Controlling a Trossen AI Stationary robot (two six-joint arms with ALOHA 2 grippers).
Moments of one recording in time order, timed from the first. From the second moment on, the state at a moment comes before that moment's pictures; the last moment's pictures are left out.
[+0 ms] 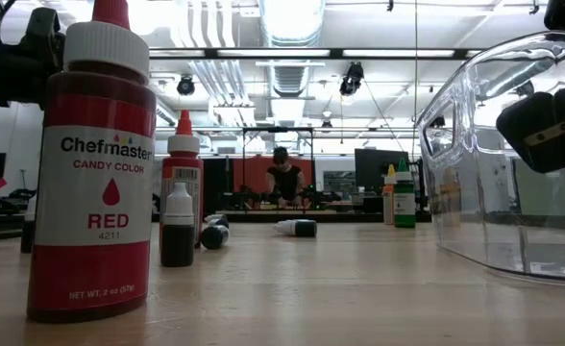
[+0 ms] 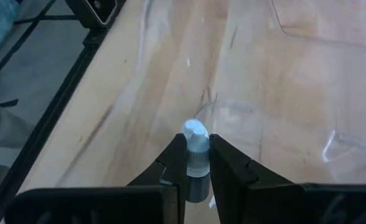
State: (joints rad) left arm -0.26 0.05 0.03 0.03 -0.70 -0.42; right arm 0.73 1.50 0.51 0.30 0.22 0.48
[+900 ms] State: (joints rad) left arm -0.26 0.05 0.03 0.03 -0.70 -0.42; right arm 0.73 1.50 0.50 0.34 0.20 0.47
